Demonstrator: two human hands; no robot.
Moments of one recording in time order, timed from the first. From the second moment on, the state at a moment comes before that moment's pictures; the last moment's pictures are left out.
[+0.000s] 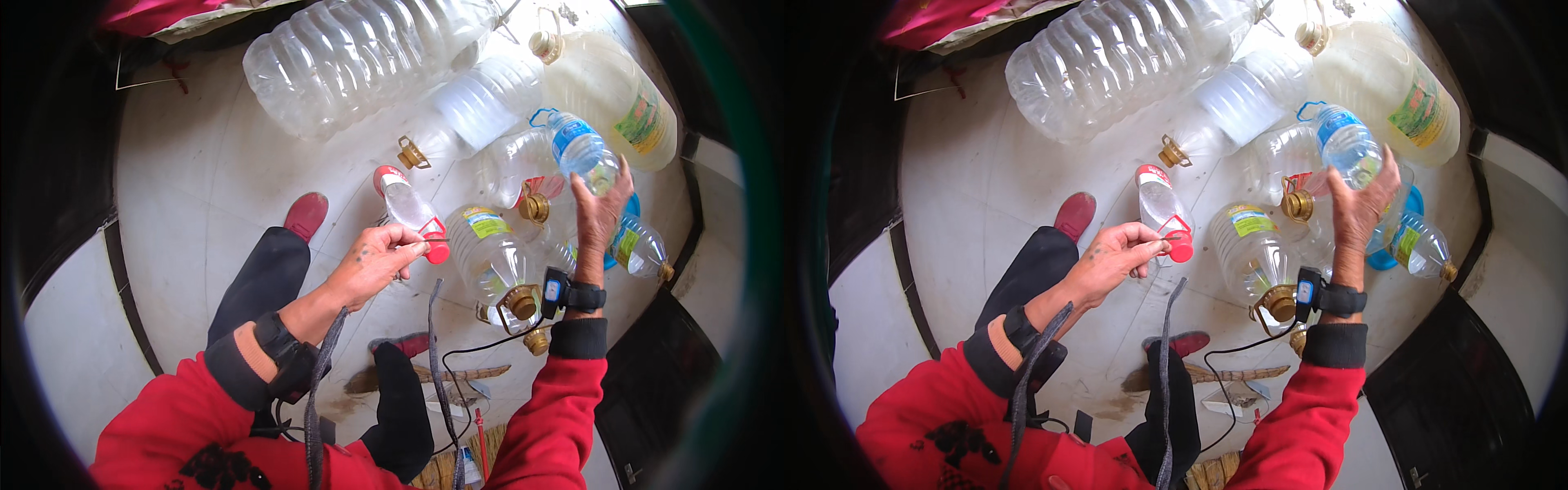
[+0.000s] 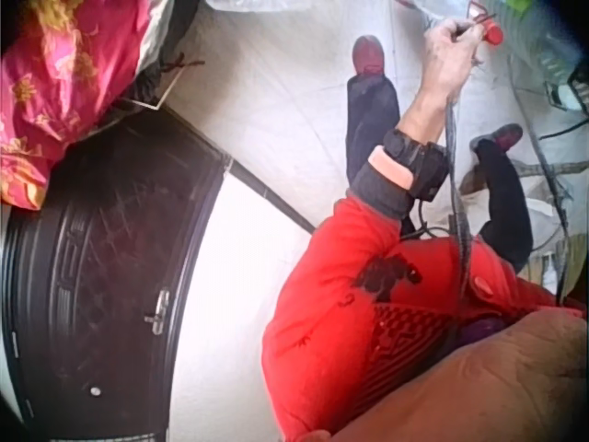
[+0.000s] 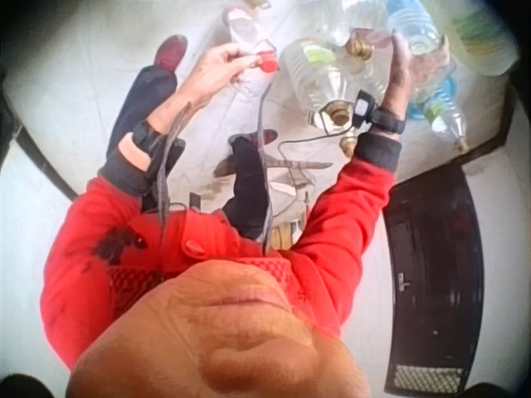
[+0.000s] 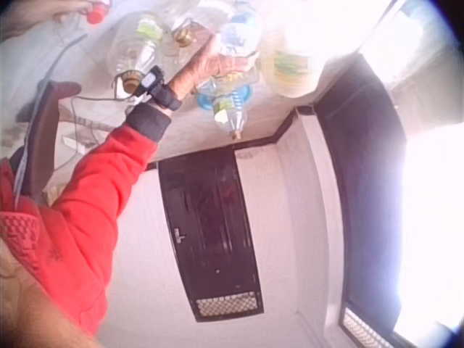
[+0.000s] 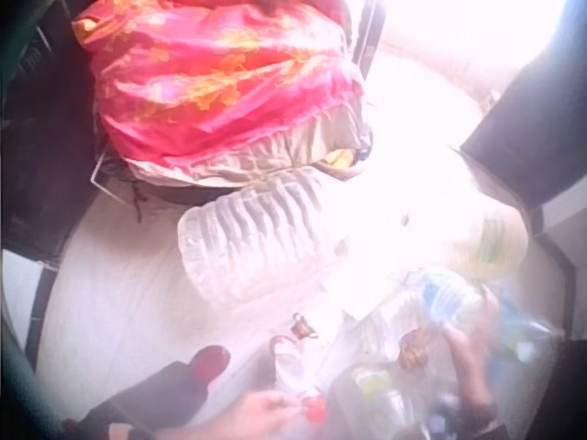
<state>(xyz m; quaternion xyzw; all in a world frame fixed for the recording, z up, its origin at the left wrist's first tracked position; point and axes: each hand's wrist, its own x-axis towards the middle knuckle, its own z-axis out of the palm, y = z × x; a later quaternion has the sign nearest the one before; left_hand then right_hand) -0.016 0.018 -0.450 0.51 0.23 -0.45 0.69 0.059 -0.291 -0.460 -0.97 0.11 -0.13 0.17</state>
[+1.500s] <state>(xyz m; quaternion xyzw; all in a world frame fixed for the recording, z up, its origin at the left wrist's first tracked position) -0.058 0.006 -0.462 0.04 0.39 -0.32 0.86 -0.067 -0.283 -0.323 -0.64 0.22 -0.01 0.73</state>
